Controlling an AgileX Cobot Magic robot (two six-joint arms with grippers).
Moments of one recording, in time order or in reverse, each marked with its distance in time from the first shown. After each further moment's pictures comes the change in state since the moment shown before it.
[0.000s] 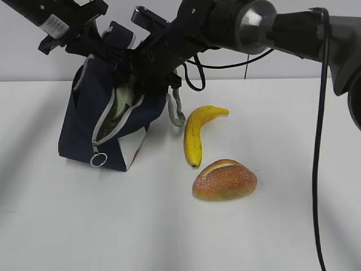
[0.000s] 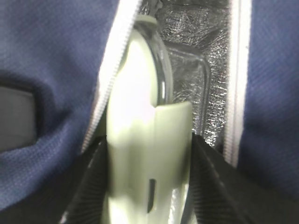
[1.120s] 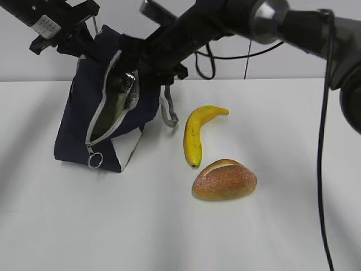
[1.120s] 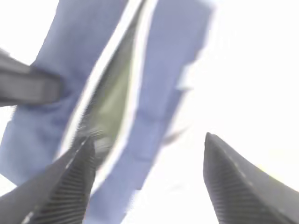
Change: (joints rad) left arm 0.030 0.000 0.000 0.019 0.004 0.000; right arm -0.083 0.079 -0.159 0.150 0.207 -0.175
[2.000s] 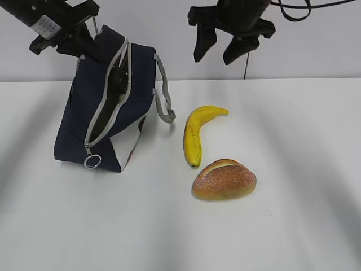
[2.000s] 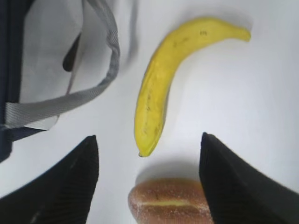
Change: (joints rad) left arm 0.001 0.000 0.000 0.001 0.001 0.000; right arm -0.116 -0.251 0.045 -0.505 0.331 0.196
